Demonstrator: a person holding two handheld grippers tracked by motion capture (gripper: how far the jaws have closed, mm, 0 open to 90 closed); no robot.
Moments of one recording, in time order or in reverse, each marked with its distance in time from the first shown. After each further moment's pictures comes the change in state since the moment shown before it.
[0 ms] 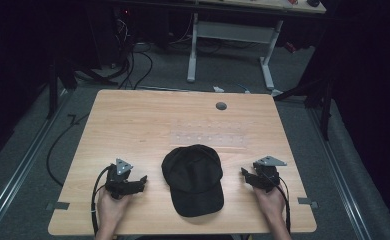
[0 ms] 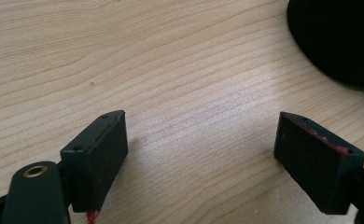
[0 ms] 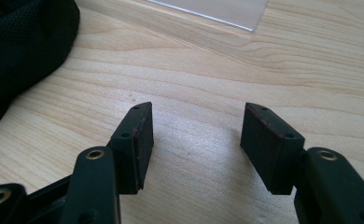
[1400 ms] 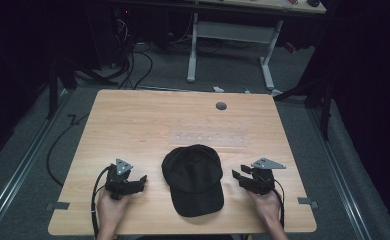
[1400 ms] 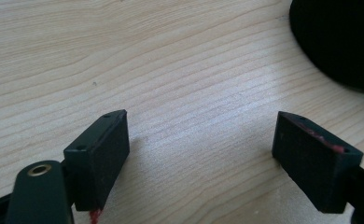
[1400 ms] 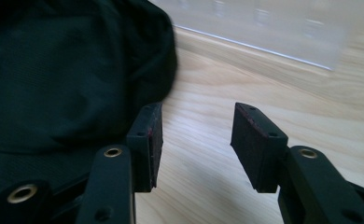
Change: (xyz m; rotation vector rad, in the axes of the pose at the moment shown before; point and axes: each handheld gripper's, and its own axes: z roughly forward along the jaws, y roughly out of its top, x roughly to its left) left arm 0.000 0.000 0.000 -0.007 0.009 -0.005; right arm 0.034 0.014 -0.024 -0.081 0.196 -0.002
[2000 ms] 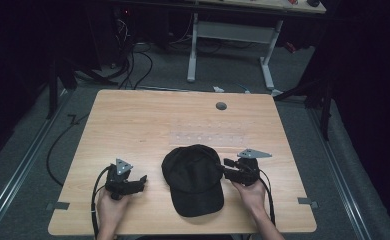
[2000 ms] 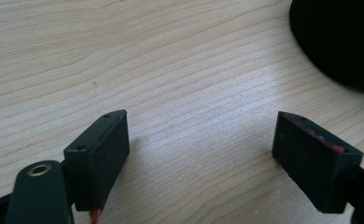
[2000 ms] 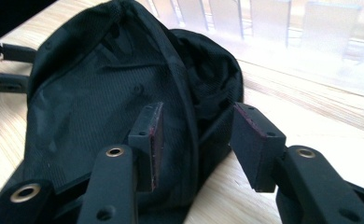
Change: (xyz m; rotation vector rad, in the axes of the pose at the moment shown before) left arm 0.000 0.000 0.000 0.000 0.000 0.000; right arm 0.019 0.031 0.029 0.002 0.150 0.053
